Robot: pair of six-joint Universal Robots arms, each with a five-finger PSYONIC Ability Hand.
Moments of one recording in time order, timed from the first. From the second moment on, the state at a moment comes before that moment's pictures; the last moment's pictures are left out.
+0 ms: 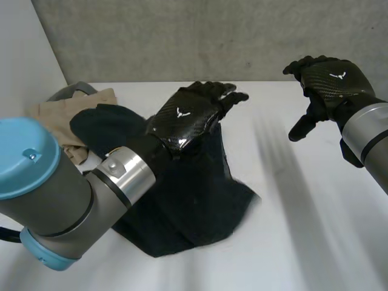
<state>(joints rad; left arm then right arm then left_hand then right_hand) 4.10 -1.81 -1.64 3.55 -1.16 3.21 1.92 -1.47 1.49 0.05 1.50 2.97 0.20 0.20 0.21 0.20 0.04 0.20 0.22 0.21 0.23 0.05</state>
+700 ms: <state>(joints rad) 4.39 -1.67 -1.90 3.04 -1.55 3.32 2.09 -1.24 1.66 0.11 1.32 2.68 0.48 0.48 0.48 0.49 0.31 0.20 0.22 0.21 0.23 0.05</state>
